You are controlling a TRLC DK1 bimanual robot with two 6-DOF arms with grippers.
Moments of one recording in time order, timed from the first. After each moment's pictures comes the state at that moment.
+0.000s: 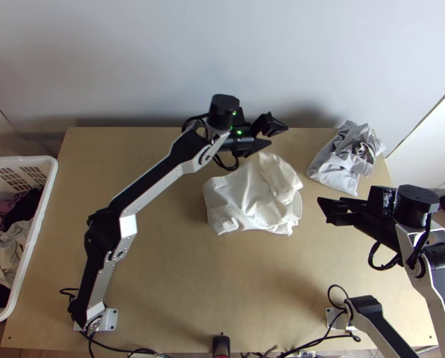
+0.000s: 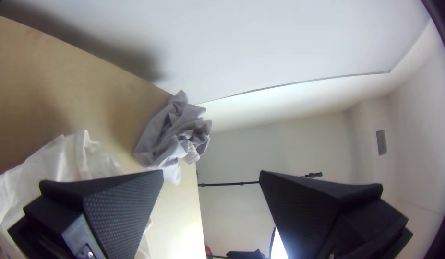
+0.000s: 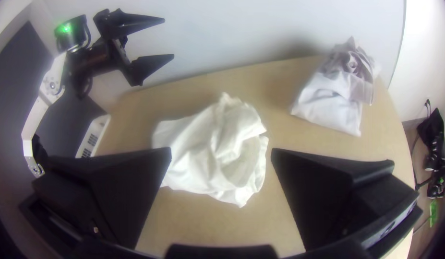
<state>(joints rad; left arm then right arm) -0.70 2.18 2.25 -0.35 0.41 -1.15 0.14 0.79 0.97 -0.76 -0.31 0.29</state>
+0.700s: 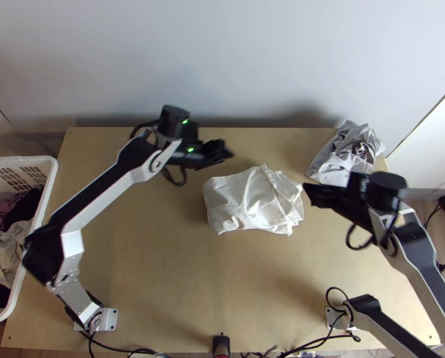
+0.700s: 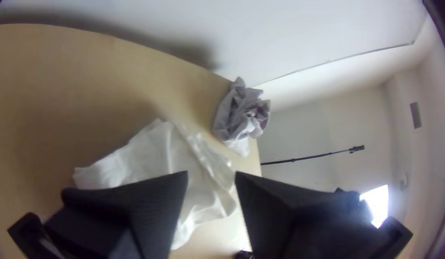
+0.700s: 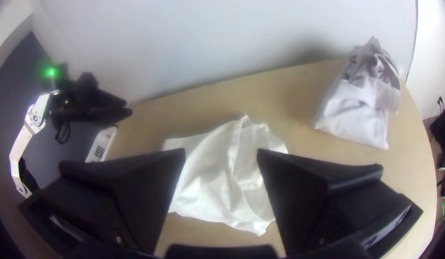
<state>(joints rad) -0.54 1.81 1.73 -0.52 0.48 -0.80 0.26 0.94 0.91 -0.47 -0.26 0.41</state>
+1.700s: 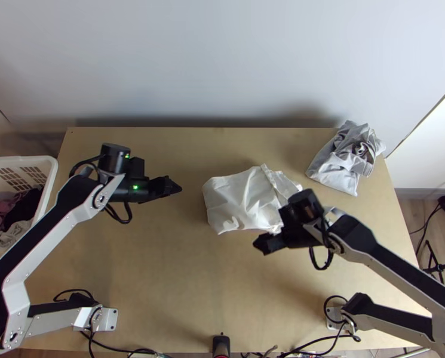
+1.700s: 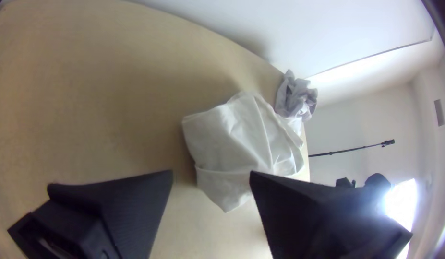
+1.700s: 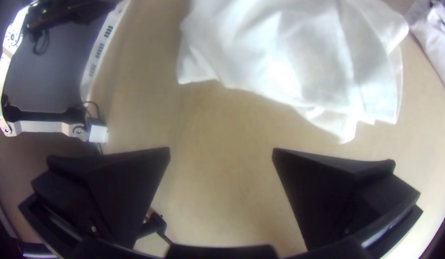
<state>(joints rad) -0.33 1.37 1.18 -0.64 0.46 -0.56 0.70 1.19 0.90 -0.71 -0.33 0.45</state>
